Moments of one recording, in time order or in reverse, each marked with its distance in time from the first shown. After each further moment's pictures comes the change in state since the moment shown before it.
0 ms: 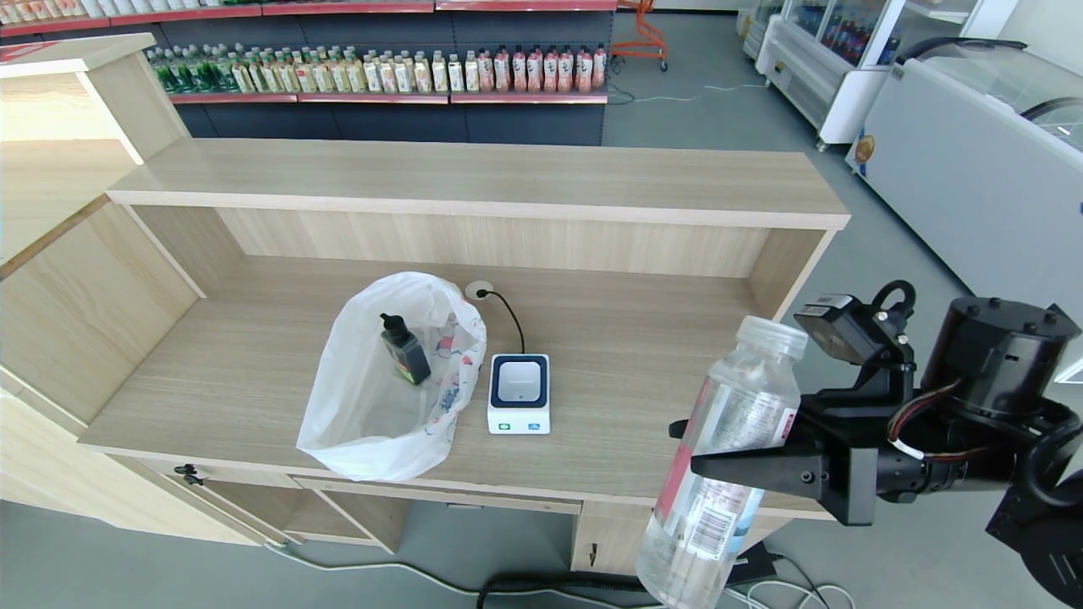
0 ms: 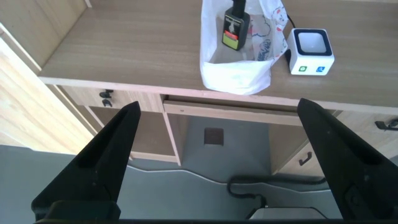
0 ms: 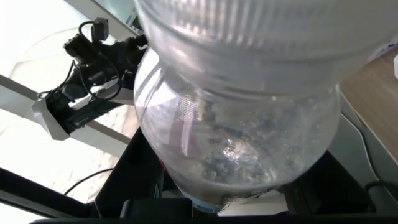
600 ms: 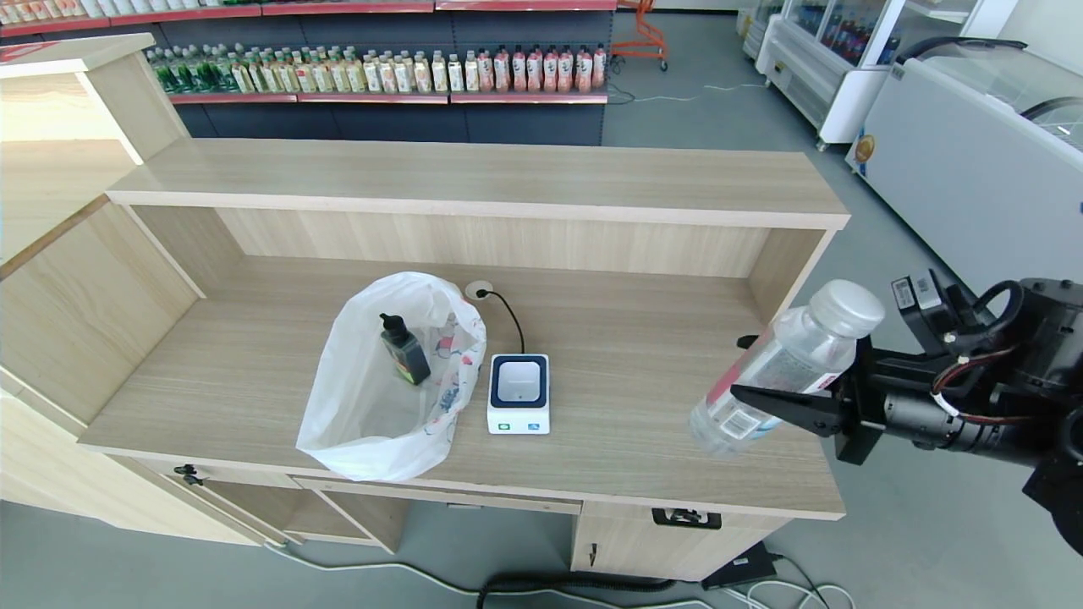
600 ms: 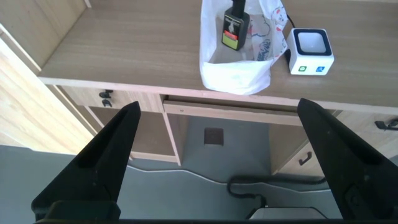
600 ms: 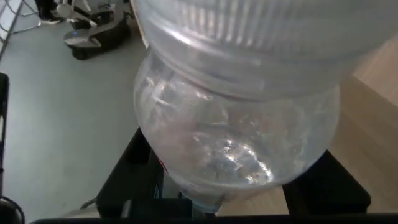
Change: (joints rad) left arm 0.000 0.000 0.000 0.000 0.000 0.000; right arm -0.238 -0.013 -0.020 -0.002 -0.193 -0.650
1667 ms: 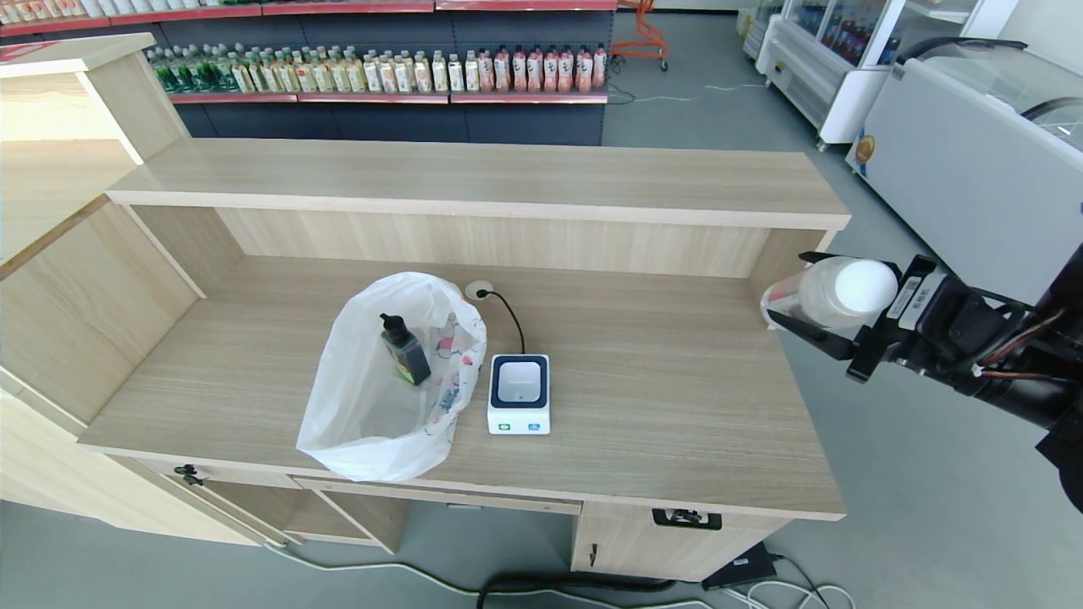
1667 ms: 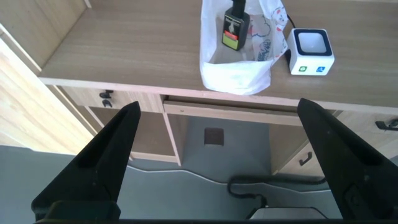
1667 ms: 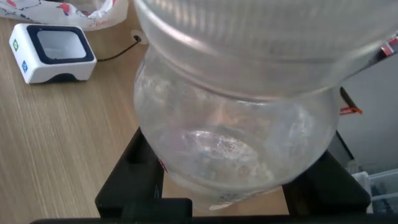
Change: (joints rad) left arm 0.000 0.000 0.000 0.000 0.000 0.001; right arm -0.082 0.004 -0.074 -0.103 -0.252 -0.609
